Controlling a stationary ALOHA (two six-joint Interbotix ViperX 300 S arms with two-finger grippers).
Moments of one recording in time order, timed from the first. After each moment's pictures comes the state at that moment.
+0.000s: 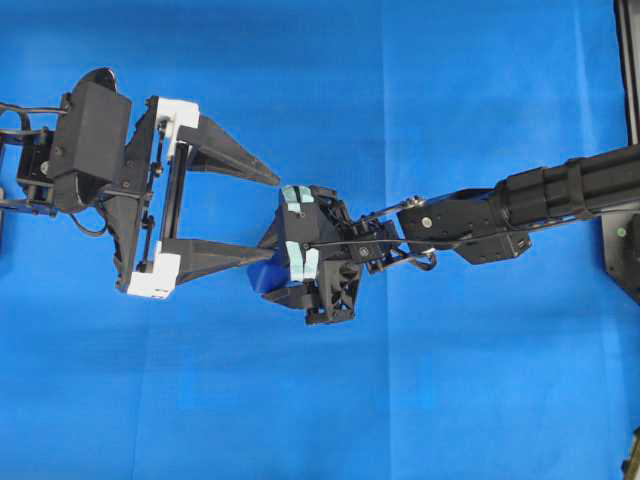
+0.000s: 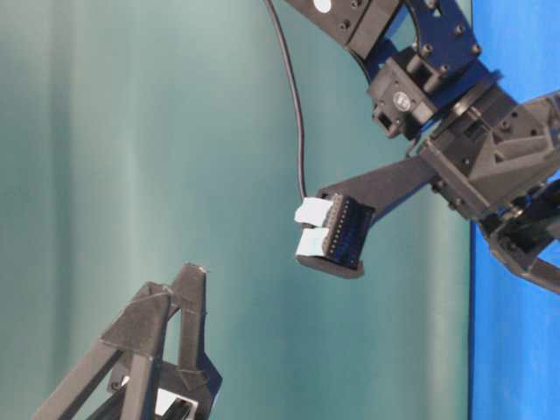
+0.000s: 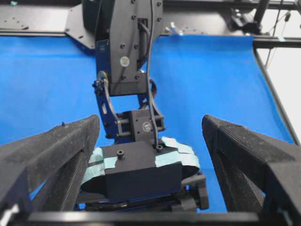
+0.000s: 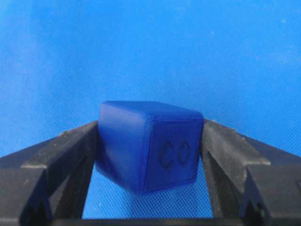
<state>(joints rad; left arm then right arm) -0.08 -0.37 0.72 0.01 -0.18 -0.07 0.05 0.35 0.49 -0.43 -0.24 0.59</state>
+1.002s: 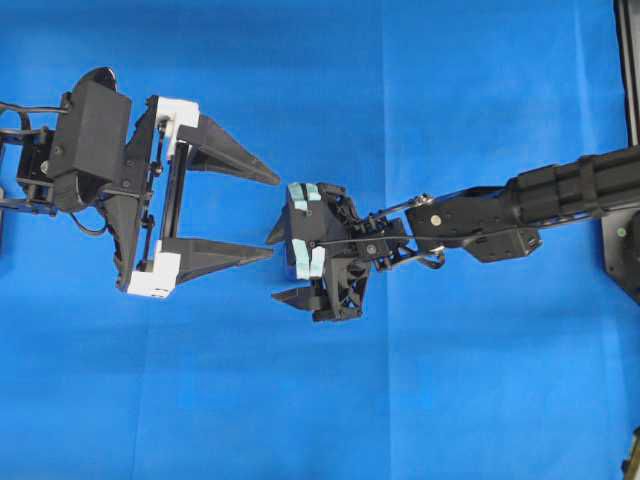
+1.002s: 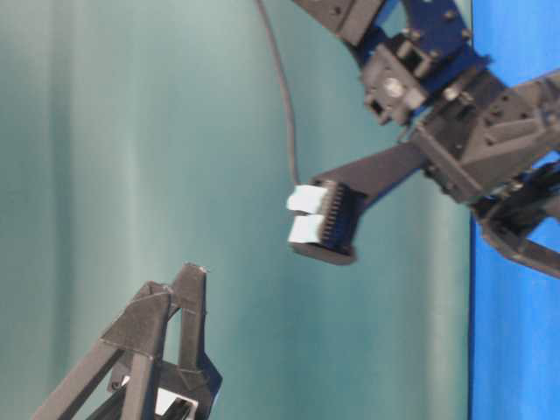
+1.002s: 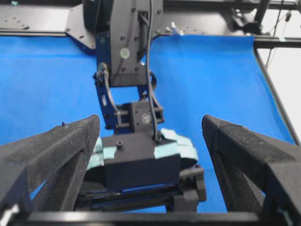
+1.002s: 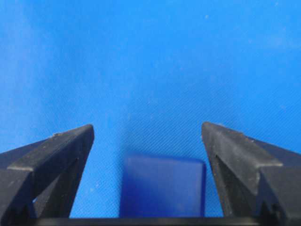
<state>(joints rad) -0.08 -0.37 0.72 0.01 -0.18 -0.07 0.05 0.30 0.52 -0.43 -0.20 0.59</state>
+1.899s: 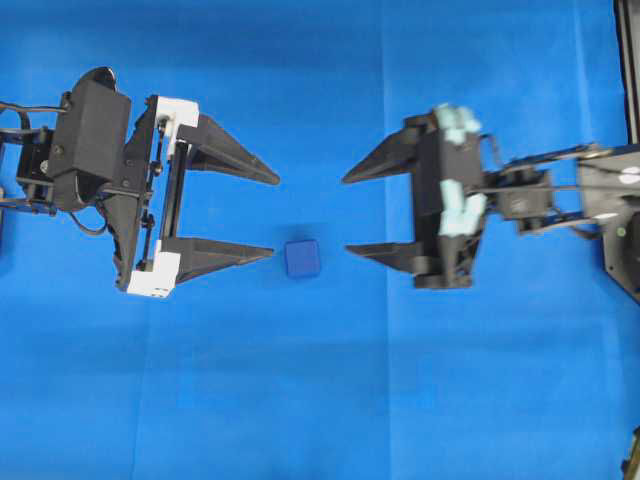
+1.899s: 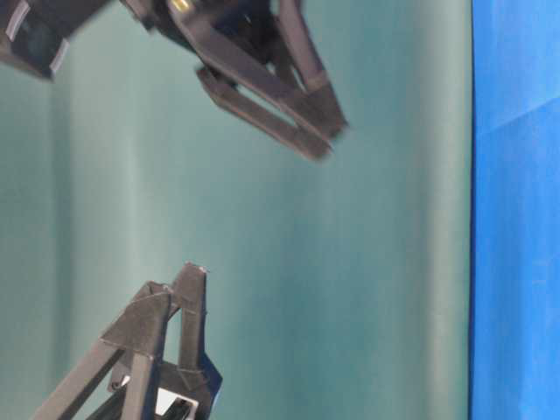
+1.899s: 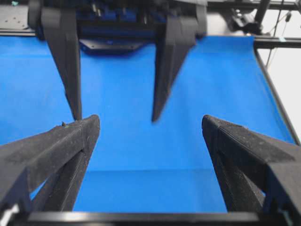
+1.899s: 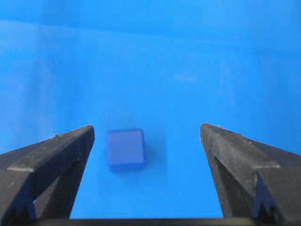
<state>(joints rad) -0.08 -0.37 0.72 0.01 -0.18 -0.07 0.07 -0.34 0.69 -0.43 0.17 0.58</state>
